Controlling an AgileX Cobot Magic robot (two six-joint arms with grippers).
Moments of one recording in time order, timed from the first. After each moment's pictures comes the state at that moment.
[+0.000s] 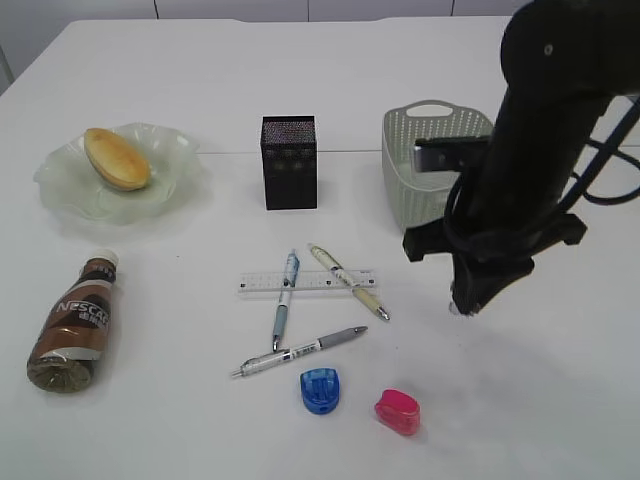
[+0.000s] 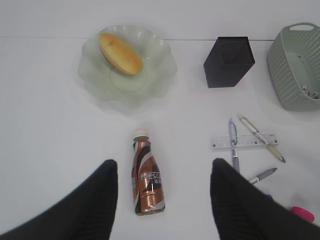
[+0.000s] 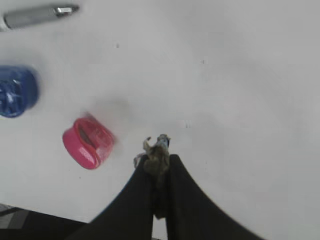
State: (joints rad) left arm -0.14 1.17 -1.59 -0.06 1.26 -0.16; right arm 0.38 1.81 -1.30 0.12 1.12 0.13
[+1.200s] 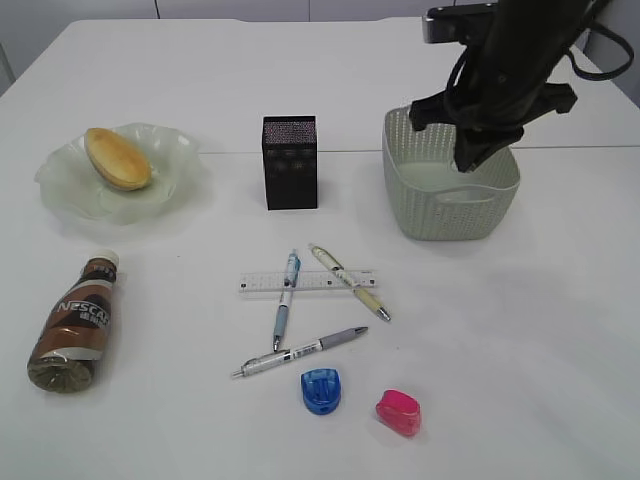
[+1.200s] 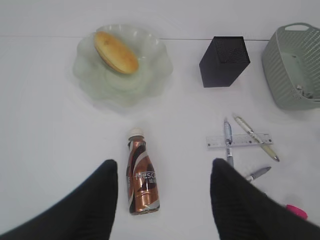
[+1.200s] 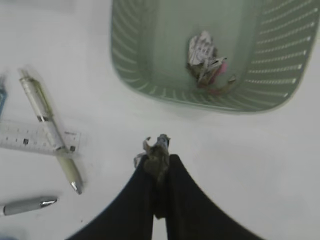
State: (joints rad) left arm -0.14 1.17 -1.59 -0.08 1.26 -0.16; right arm 0.29 1.95 -1.71 -0.07 1.08 0.16
